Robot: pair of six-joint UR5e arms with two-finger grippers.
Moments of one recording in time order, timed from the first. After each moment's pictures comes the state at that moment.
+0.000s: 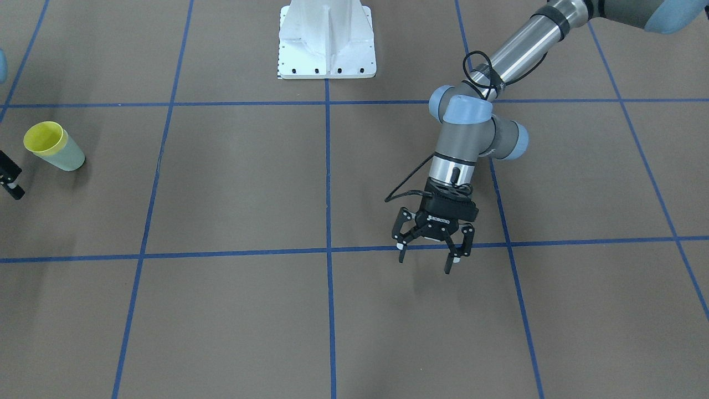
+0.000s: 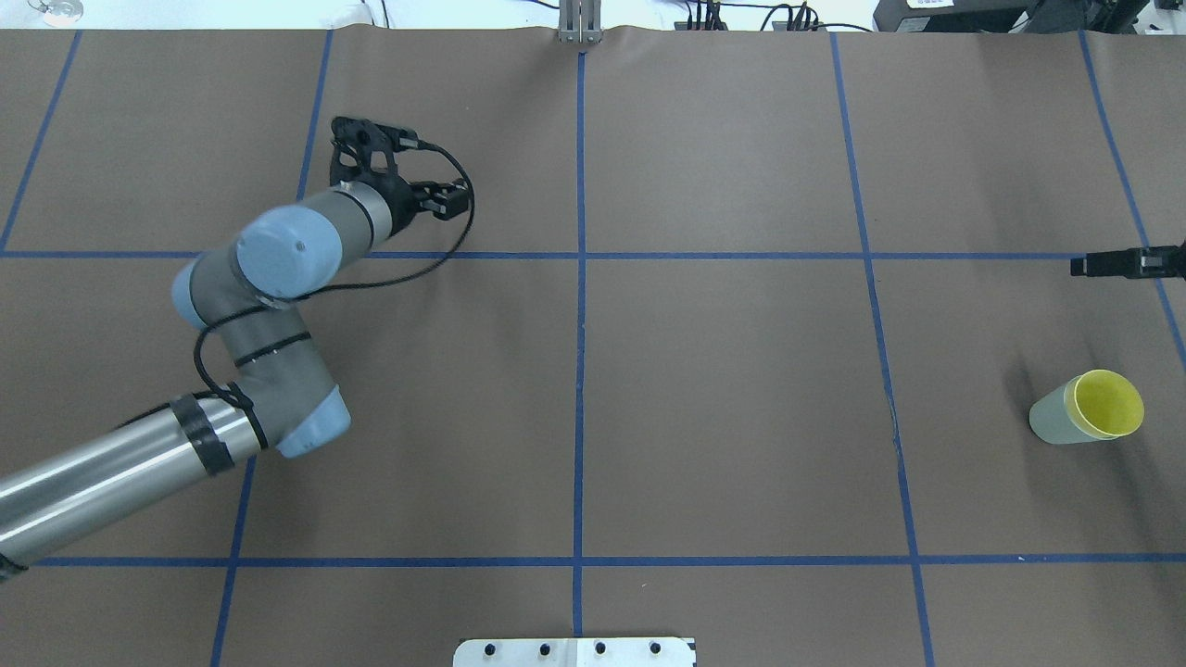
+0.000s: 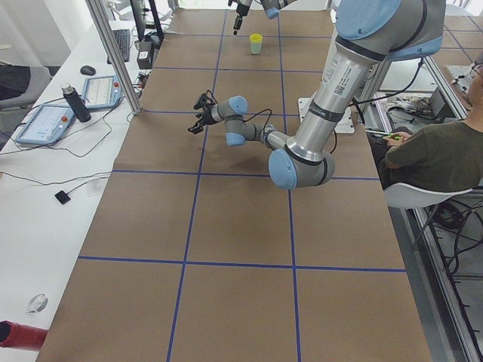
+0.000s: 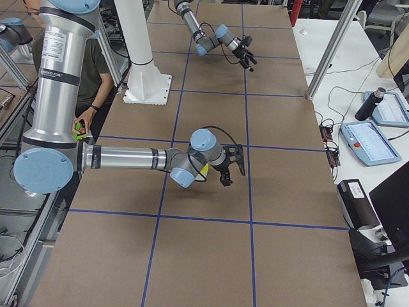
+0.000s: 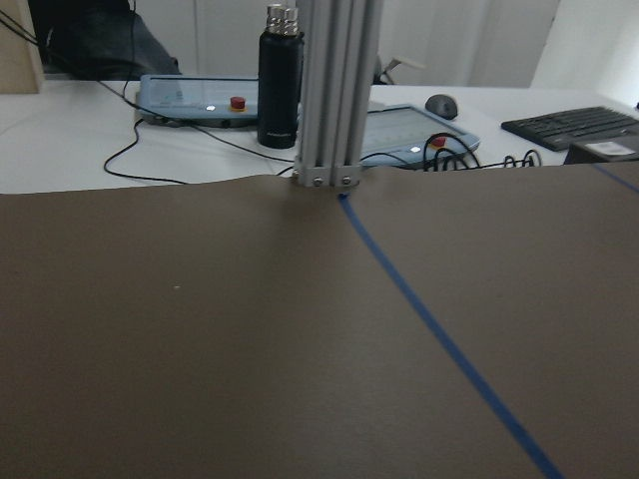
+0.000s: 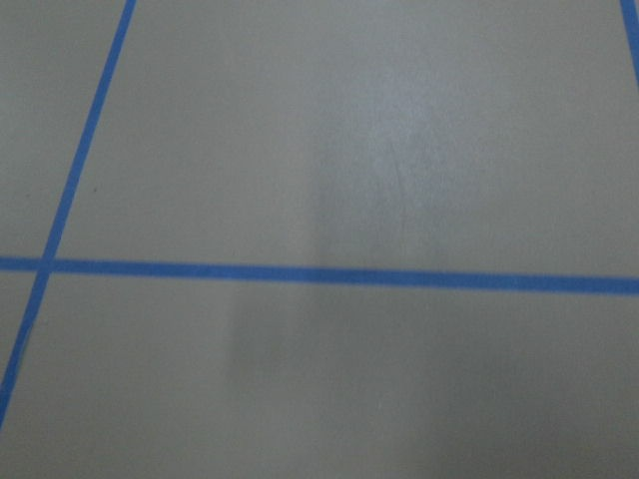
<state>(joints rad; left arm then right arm) -0.68 -2.16 -1.26 -2.48 -1.39 -0.89 1.14 -1.65 1.55 -0.63 2.08 0.79</state>
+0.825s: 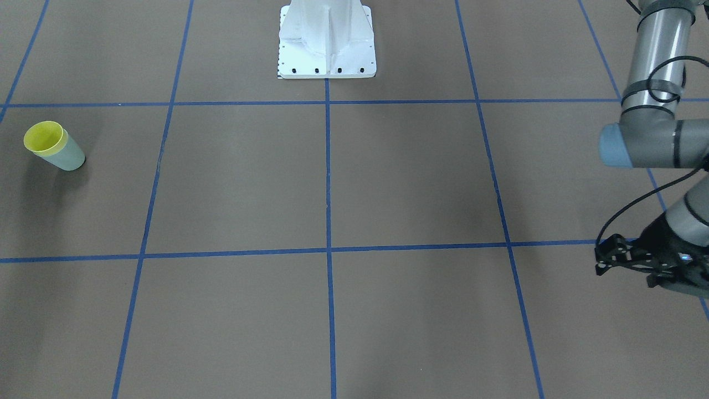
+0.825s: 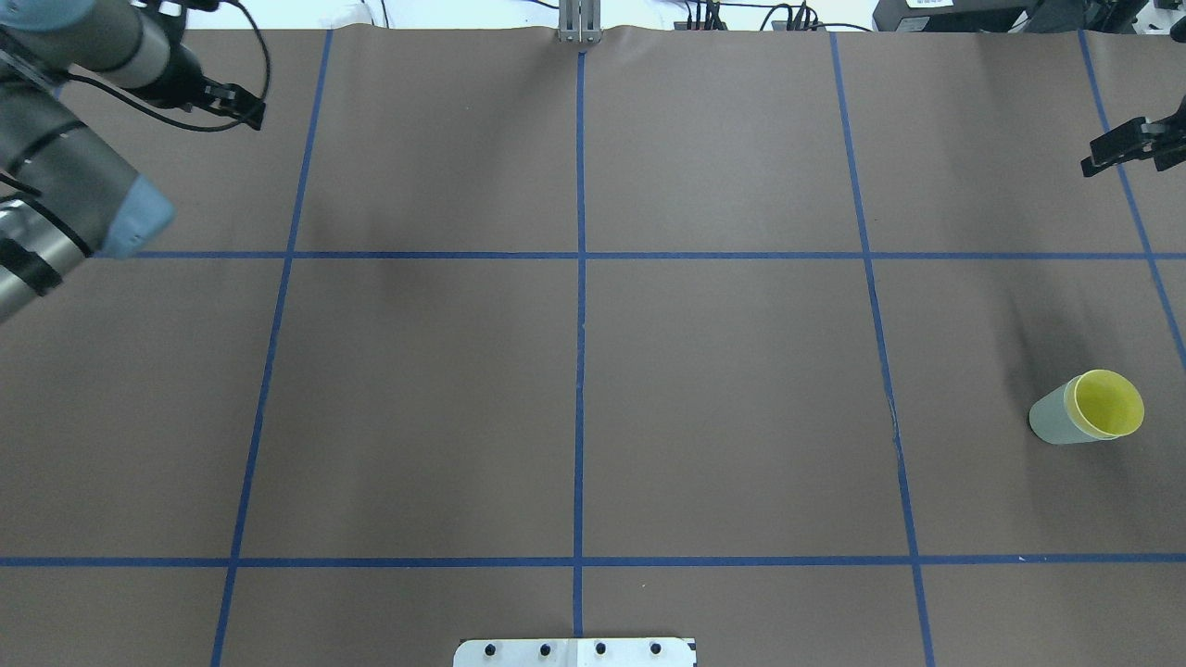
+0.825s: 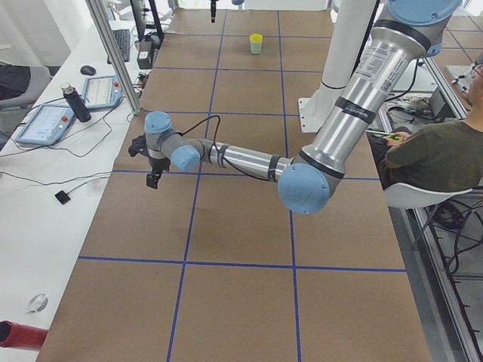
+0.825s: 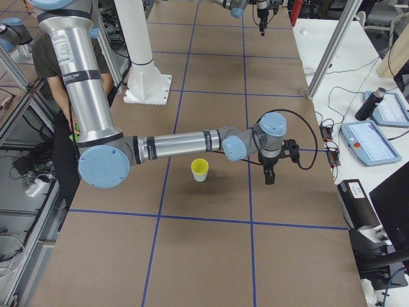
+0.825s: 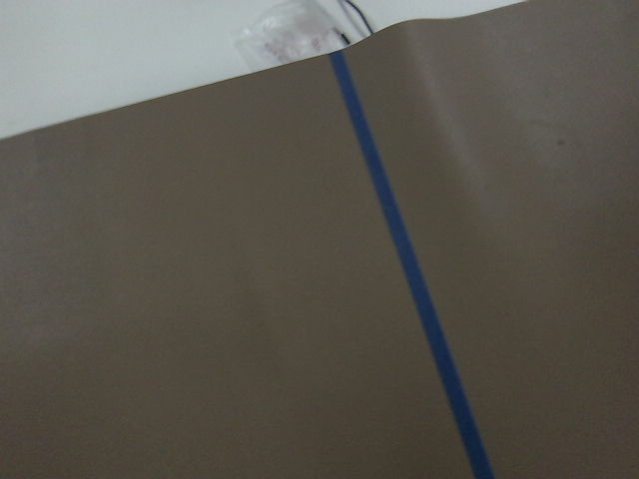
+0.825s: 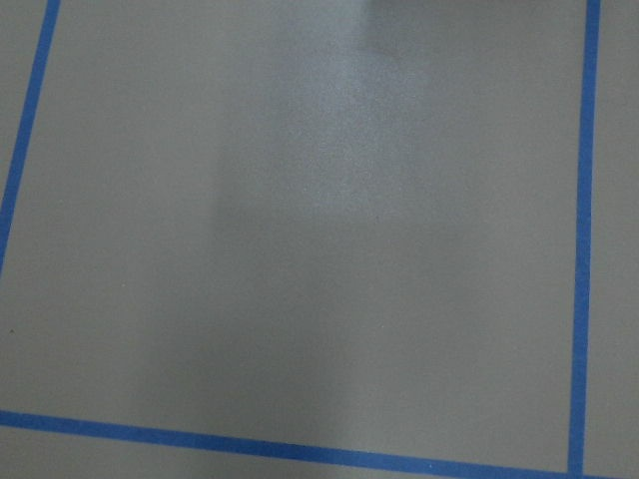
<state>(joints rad) -1.22 -2.01 -1.25 -2.01 -2.21 -0.26 1.38 -1.33 1.47 -1.38 2.32 0.28</state>
